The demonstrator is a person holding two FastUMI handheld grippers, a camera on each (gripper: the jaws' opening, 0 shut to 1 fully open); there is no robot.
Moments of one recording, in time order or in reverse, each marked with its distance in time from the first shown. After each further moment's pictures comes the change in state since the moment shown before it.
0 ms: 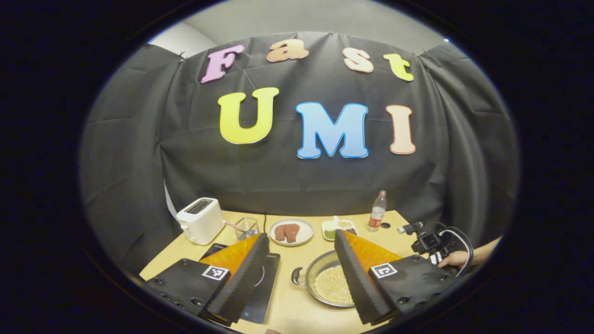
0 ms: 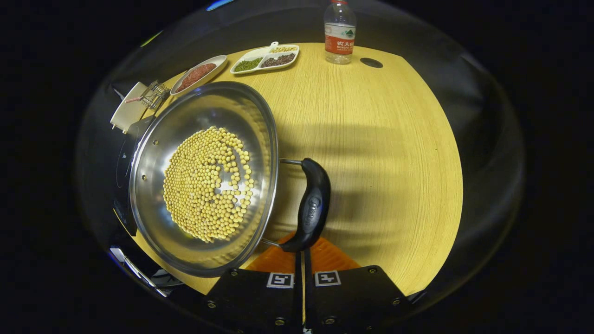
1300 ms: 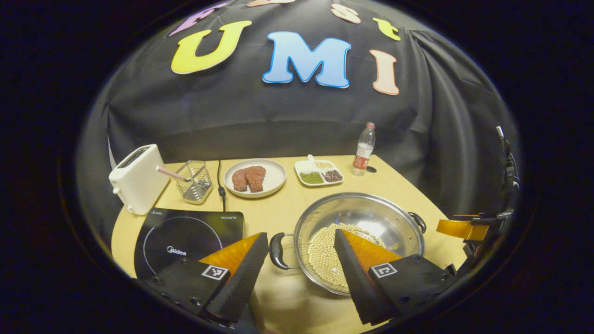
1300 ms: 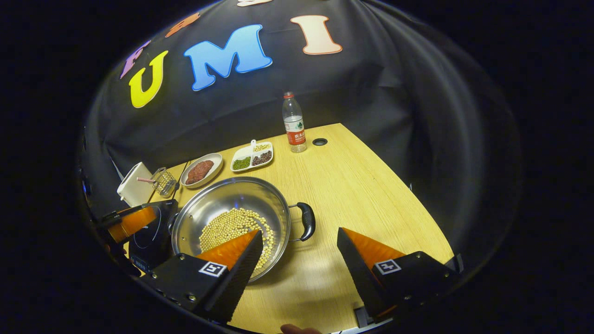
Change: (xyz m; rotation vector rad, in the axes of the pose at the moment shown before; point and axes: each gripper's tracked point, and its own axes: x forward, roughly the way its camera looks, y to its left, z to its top) left arm 0.150 -0.009 -0.204 0.022 0.338 -0.259; right arm -0.085 0.022 0.009 0.292 -0.625 -0.096
